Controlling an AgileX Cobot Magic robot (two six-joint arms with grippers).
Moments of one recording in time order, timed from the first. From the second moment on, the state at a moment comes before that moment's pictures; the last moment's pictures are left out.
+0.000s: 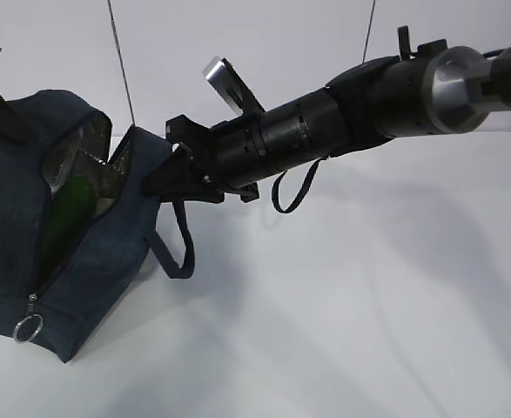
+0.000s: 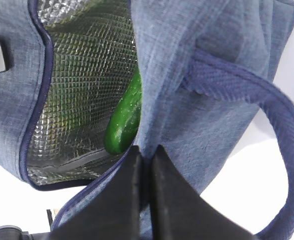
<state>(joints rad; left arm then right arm) 0.03 1.60 -1.29 -0.66 1.10 0.34 0.45 2.12 -1.51 1.41 0.89 -0.78</state>
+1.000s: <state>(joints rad) -0.15 1.60 -1.29 -0.67 1.02 0.39 0.45 1.97 -1.51 1.10 0.87 -0.74</state>
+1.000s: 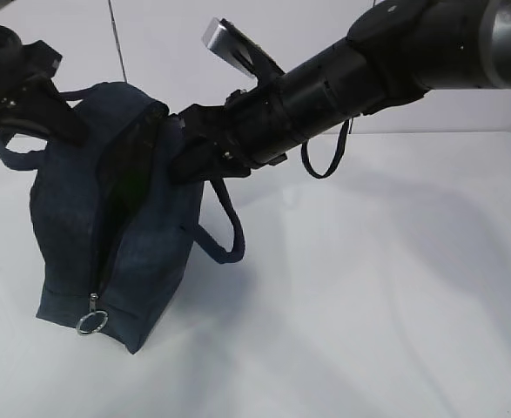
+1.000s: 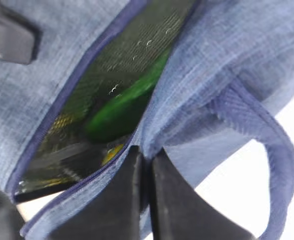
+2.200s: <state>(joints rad) -0.54 1.47 -1.05 -0.78 0.59 0.39 0.37 1.57 -1.21 0.73 0.78 -0.58</state>
